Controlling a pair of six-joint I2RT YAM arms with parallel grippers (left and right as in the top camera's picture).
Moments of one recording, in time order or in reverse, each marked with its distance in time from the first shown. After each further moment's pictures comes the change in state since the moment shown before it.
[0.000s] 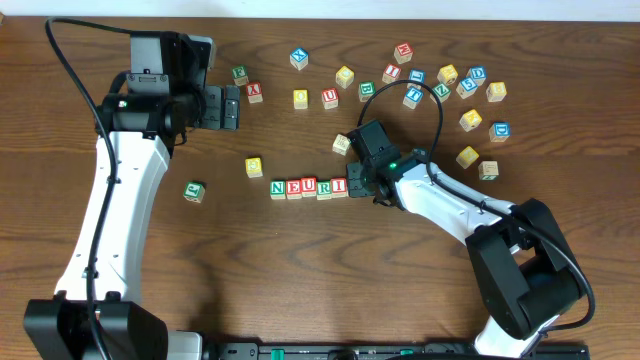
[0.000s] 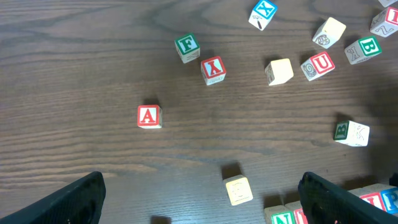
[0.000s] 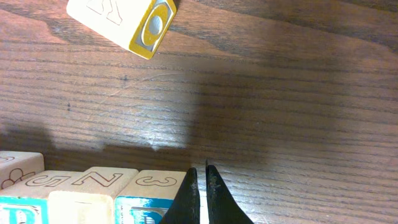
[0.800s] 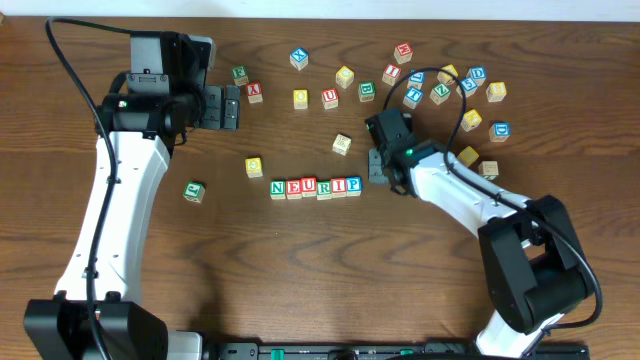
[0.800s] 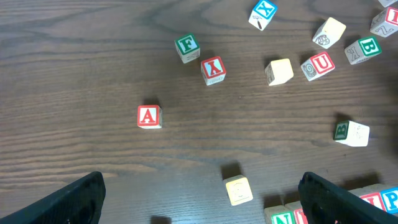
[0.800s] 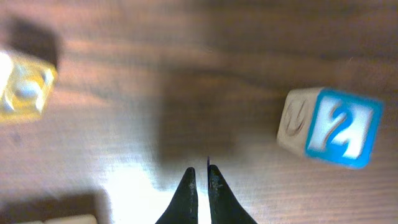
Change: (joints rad) left arm 0.000 0.000 0.000 0.000 0.000 0.000; right arm -0.093 0.000 0.043 -0.061 0.142 -0.002
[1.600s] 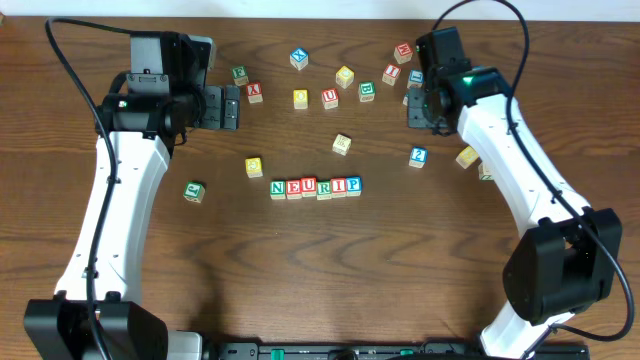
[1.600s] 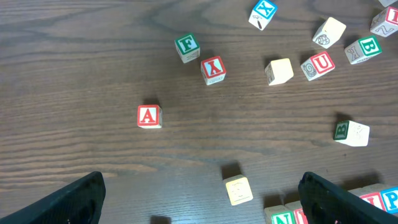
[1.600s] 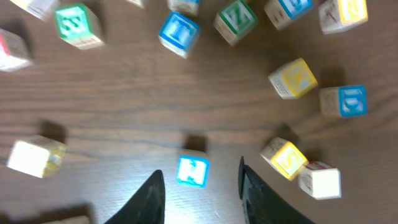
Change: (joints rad) left arm 0.000 0.000 0.000 0.000 0.000 0.000; right arm -0.191 0.000 0.480 -0.475 -0.015 -0.163
